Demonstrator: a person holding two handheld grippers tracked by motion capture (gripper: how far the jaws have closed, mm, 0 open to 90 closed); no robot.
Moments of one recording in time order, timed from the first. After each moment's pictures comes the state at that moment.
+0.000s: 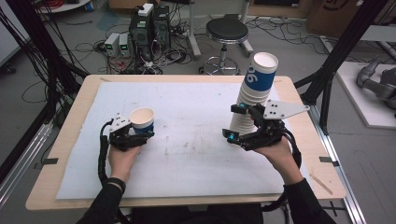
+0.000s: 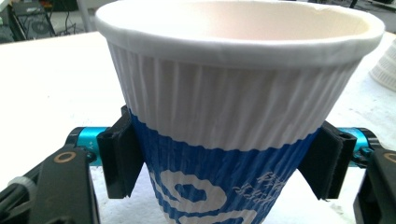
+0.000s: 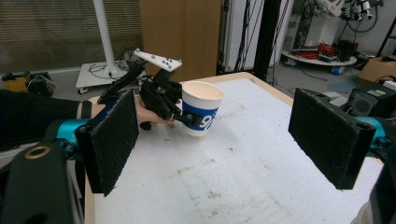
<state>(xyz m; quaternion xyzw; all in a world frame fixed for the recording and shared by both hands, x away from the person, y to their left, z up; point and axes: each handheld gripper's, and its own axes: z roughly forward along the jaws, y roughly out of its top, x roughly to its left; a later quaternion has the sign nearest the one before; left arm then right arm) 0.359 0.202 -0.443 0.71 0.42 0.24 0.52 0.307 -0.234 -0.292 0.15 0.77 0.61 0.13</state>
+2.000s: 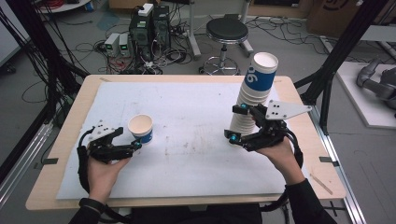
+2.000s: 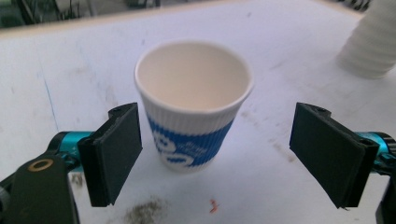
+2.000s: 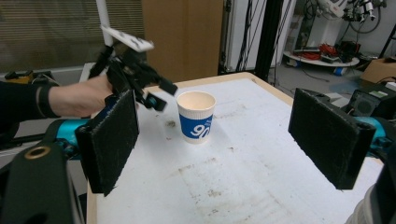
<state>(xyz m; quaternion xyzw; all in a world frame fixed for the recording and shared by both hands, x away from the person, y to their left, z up) 0.289 0.222 -0.386 0.73 0.41 0.24 0.49 0.306 -0.239 -0.292 0.14 0.77 0.61 0.13</state>
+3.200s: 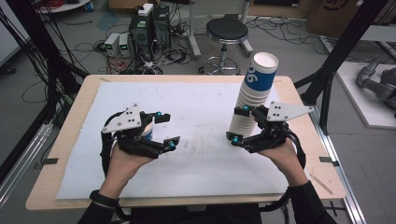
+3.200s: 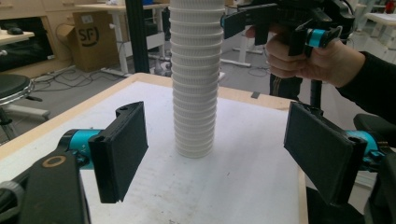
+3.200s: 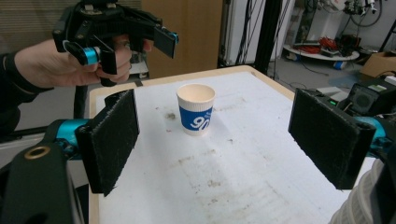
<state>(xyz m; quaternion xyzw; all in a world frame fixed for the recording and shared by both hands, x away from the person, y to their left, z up) 0.286 0.133 -0.308 0.75 0.16 0.13 0.63 0.303 -0.243 -0.292 0.14 0.78 0.59 0.13</state>
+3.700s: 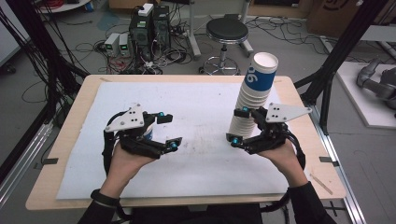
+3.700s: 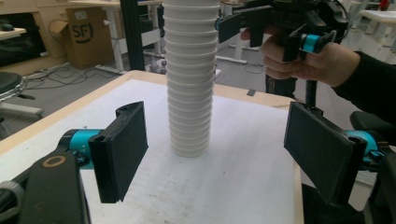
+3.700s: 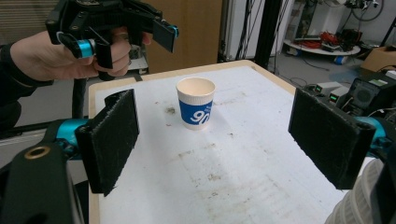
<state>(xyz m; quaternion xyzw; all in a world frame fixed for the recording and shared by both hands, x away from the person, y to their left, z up) 0.288 0.130 -0.308 0.75 0.16 0.12 0.63 0.303 -0.243 -0.296 0.15 0.79 0.59 0.12</state>
